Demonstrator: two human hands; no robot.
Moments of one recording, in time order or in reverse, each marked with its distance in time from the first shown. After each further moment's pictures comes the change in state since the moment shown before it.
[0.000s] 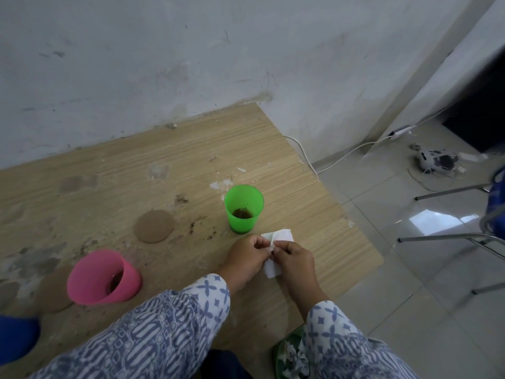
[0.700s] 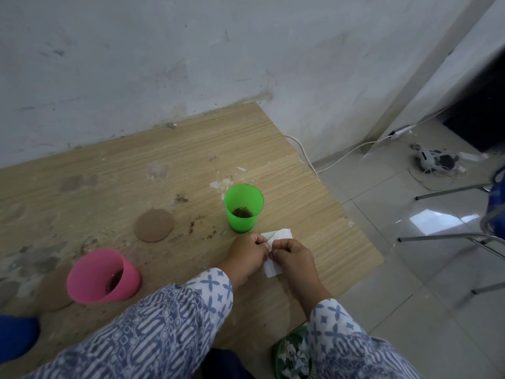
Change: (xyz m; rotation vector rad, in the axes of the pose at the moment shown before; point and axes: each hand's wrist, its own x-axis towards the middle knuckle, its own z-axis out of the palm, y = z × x) left_hand 0.003 0.010 0.002 0.057 0.021 -0.075; right_hand -0.001 -0.006 -0.004 -0.021 -0.057 0.028
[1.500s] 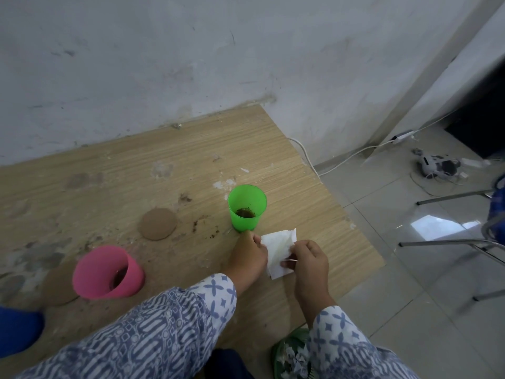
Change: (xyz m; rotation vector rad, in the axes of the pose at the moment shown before) left_hand -0.011 0.000 0.000 0.107 0.115 0.007; right_hand -0.011 -0.006 -0.004 0.351 0.227 0.001
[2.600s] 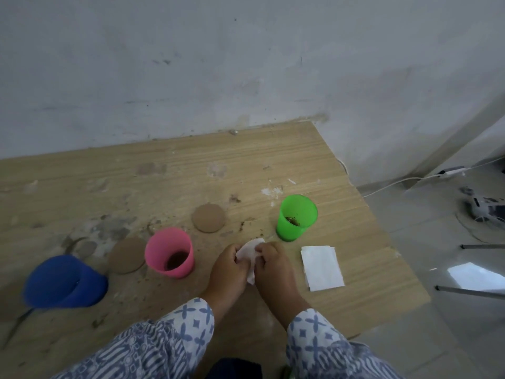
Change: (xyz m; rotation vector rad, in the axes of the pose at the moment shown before) left_hand -0.053 -0.054 -0.091 -0.200 0.224 -0.002; right_hand -0.061 0.014 0.096 -0.977 -0.522 -0.647
